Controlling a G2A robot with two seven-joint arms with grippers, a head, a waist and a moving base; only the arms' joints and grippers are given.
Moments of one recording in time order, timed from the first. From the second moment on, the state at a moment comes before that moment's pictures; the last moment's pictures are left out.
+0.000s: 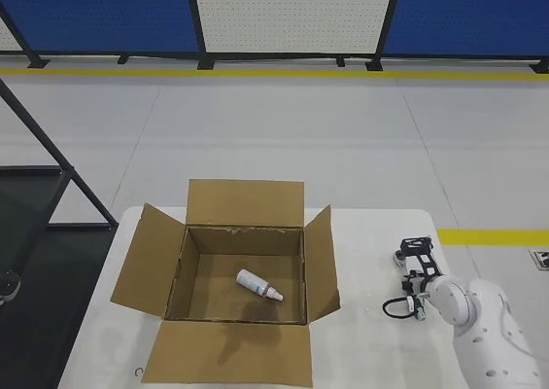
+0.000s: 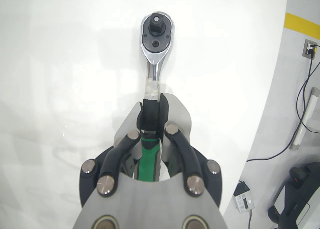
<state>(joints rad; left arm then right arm) 1.60 -1.13 -2.26 -1.97 -0.52 -0.23 -0.58 -0.80 -1.28 1.51 -1.18 -1.27 -0.15 0.93</state>
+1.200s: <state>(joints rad) 1.60 -1.13 -2.26 -1.97 -0.52 -0.23 -0.58 -1.02 -1.23 1.58 -1.93 -0.94 -0.23 0.90</state>
